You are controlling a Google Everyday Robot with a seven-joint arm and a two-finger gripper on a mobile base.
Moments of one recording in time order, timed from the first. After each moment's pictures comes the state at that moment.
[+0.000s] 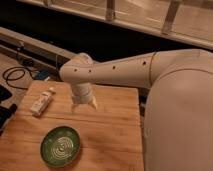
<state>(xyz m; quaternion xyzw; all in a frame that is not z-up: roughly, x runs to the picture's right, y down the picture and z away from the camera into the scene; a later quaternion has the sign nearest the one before) -0.103 0.101 0.703 -0.26 0.23 0.64 0.68</state>
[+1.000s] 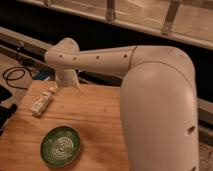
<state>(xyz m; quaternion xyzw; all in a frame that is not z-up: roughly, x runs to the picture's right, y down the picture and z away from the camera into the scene) -0.206 0.008 0.730 -0.27 0.10 0.60 0.75</state>
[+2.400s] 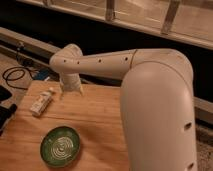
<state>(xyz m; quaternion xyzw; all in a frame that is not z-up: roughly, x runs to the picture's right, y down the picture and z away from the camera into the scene) -0.181 0.038 0.751 -0.28 0.14 0.60 0.73</state>
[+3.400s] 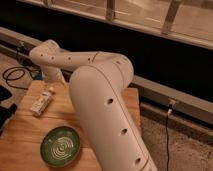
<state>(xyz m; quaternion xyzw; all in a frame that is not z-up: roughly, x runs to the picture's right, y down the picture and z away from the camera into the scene) -0.282 -0.008 0.822 -0.27 0.12 0.59 0.75</state>
